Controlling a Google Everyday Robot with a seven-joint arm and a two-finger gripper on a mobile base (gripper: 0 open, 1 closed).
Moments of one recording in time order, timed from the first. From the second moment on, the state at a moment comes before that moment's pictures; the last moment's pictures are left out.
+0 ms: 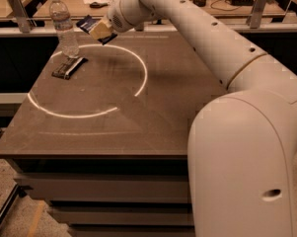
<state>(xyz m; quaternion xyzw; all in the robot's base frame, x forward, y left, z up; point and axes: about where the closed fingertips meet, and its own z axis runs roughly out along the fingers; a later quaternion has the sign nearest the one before) 0.795 0.141 0.935 -0.48 0.72 0.20 0.45</state>
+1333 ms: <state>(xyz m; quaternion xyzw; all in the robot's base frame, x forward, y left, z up) 0.819 0.178 0.899 -0.47 0.70 0.27 0.46</state>
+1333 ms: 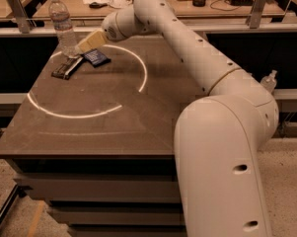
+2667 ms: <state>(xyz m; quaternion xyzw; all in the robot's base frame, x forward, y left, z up) 0.766 0.118 0.909 -0.56 0.70 0.26 0.36</state>
